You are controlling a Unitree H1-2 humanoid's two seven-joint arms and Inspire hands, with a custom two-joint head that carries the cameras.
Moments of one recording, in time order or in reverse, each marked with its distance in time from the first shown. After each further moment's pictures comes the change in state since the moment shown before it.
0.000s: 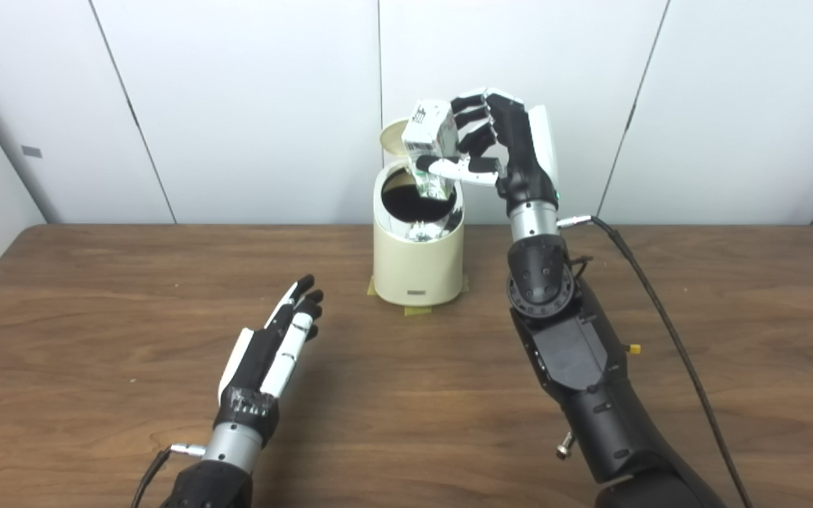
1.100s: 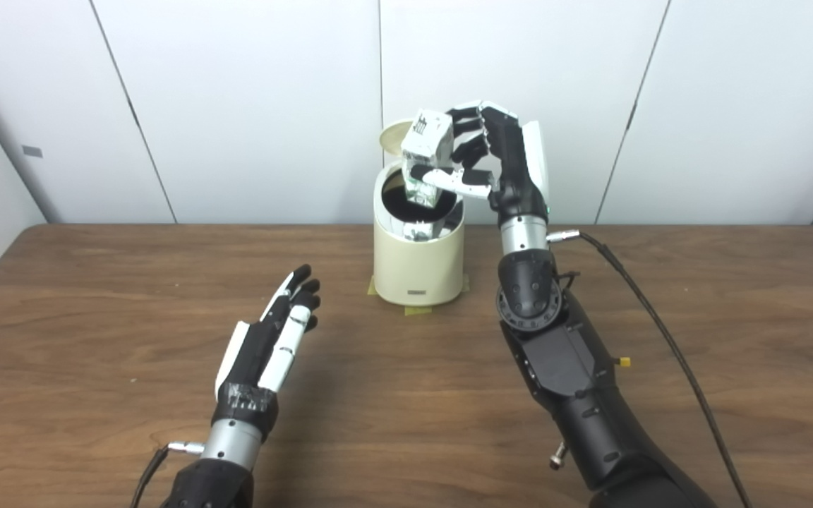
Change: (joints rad) left arm 0.000 -0.014 0.002 -0.036 0.003 0.000 0.022; right arm 0.011 0.021 0.012 0.086 0.019 -0.117 -0.064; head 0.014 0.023
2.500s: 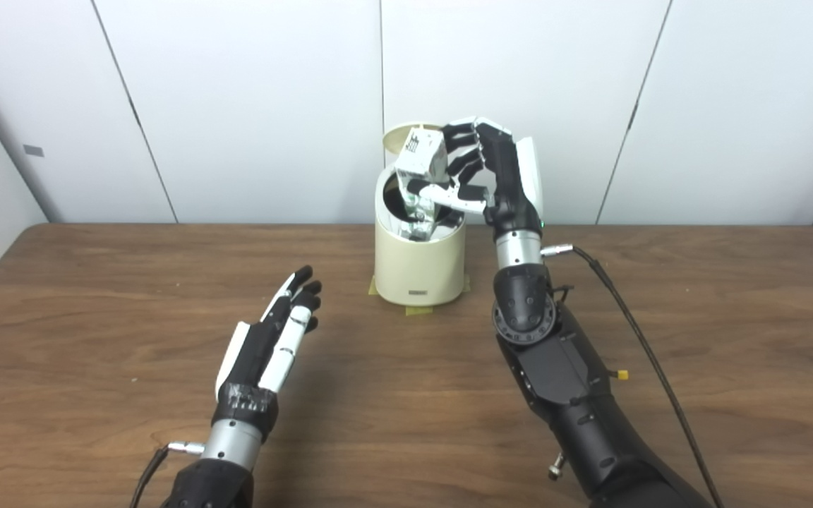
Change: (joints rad) left arm 0.000 0.001 -0.002 0.000 0.006 0.004 0.002; right arm 0.007 0.000 0.013 0.075 -0.015 -0.059 -0.032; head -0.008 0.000
